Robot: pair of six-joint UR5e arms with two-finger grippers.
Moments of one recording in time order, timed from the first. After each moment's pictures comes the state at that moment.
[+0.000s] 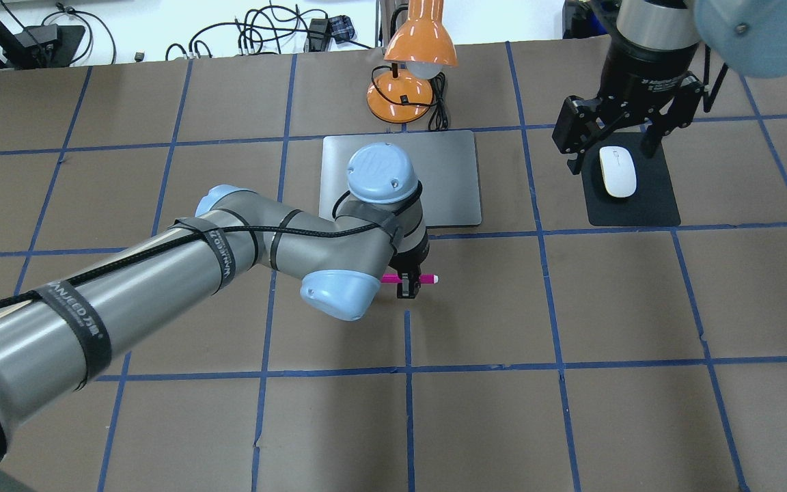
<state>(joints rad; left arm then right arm) -2.02 -2.02 -1.82 -0.85 1.47 -1.94 1.57 -1.48 1.48 -1.41 -1.62 -0.17</state>
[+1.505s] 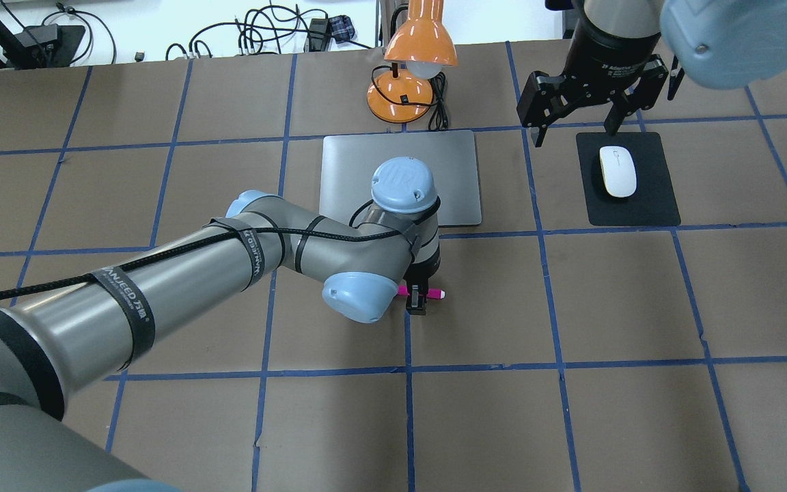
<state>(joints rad) -2.03 -2.07 -1.81 -0.87 1.47 -1.91 1.61 -1.44 1.47 -1.58 -1.57 -0.07</state>
